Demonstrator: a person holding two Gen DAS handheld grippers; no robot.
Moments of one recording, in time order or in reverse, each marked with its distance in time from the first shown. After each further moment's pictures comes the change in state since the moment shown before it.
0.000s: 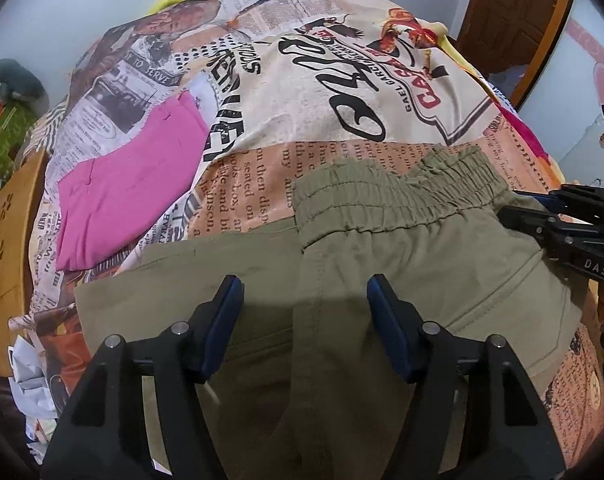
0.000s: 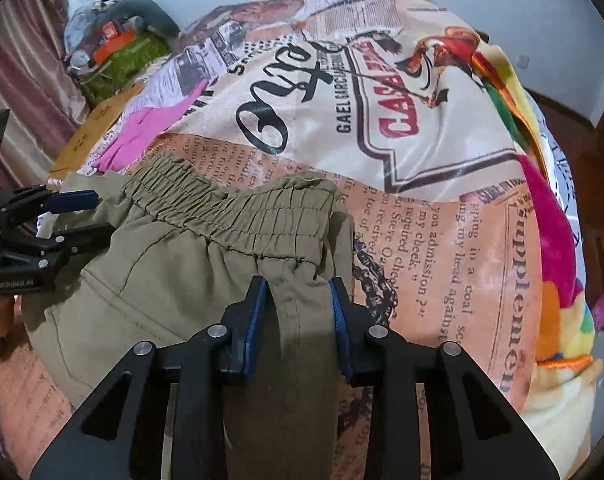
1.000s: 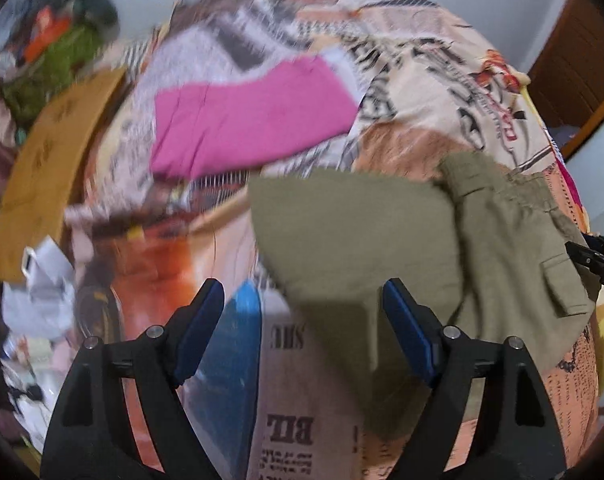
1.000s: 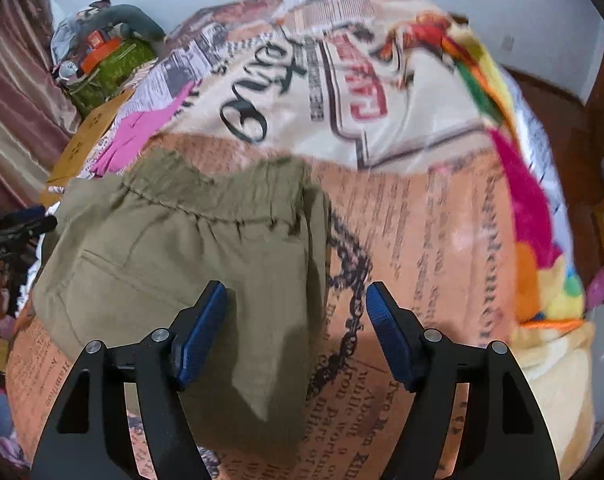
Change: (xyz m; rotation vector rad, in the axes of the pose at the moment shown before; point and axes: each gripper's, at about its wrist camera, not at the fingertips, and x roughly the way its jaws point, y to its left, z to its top) left arm -0.032 0.104 -0.059 -0.290 0.046 0.056; right arm -0.004 -0.019 -0.008 0.100 0.073 0.019
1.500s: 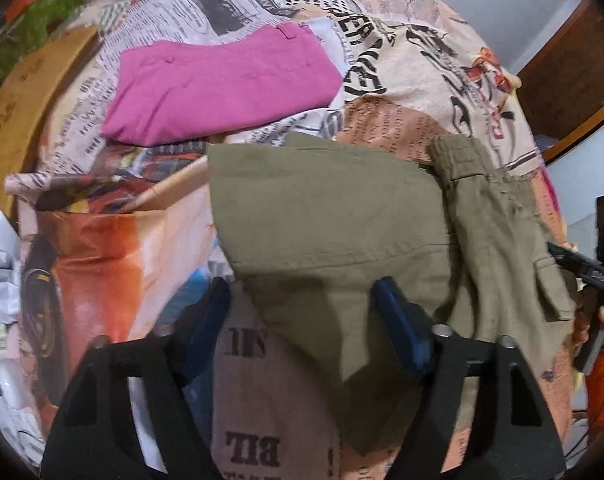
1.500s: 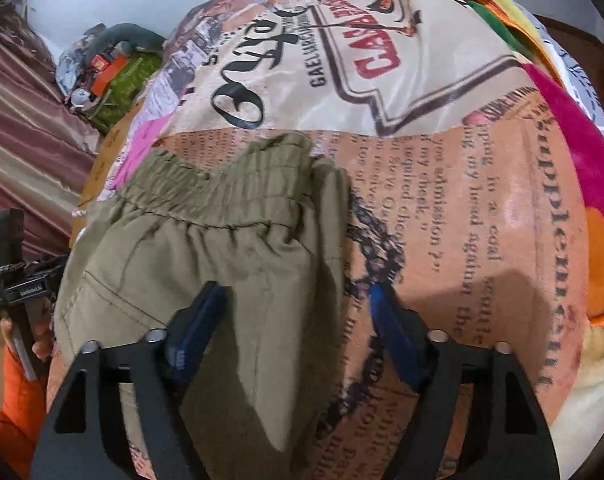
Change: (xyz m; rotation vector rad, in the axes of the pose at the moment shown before) left arm 0.026 -0.001 0.003 -0.061 0.064 -0.178; right arm 0.025 -0.013 0.002 0.115 0.029 0.205
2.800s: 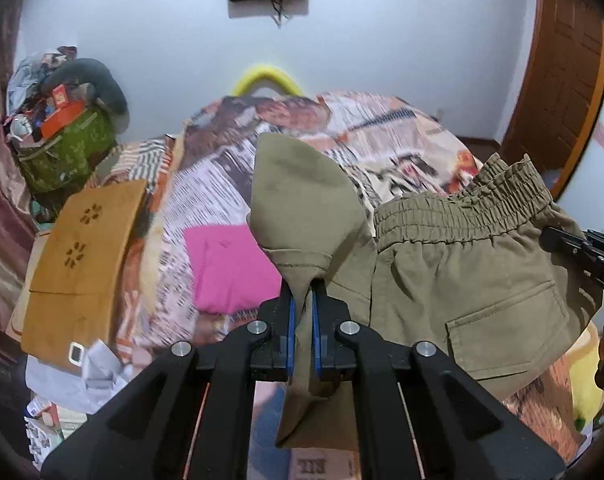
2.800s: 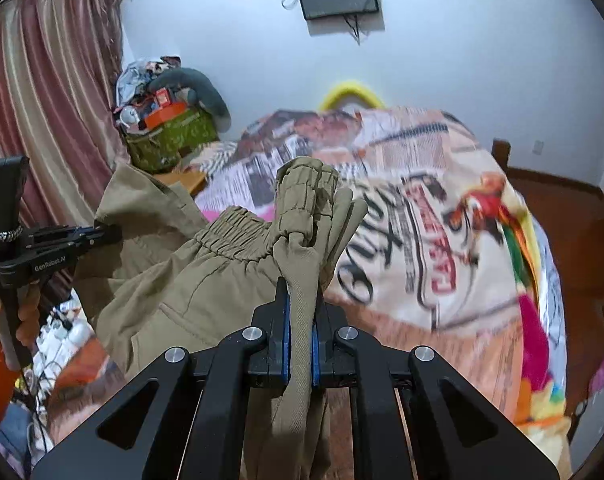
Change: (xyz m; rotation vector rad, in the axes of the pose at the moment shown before) left arm -0.153 -0.025 0.054 0.159 -0.420 0.177; right arm -0.083 0.155 0.051 -0.339 -0.392 -0.121
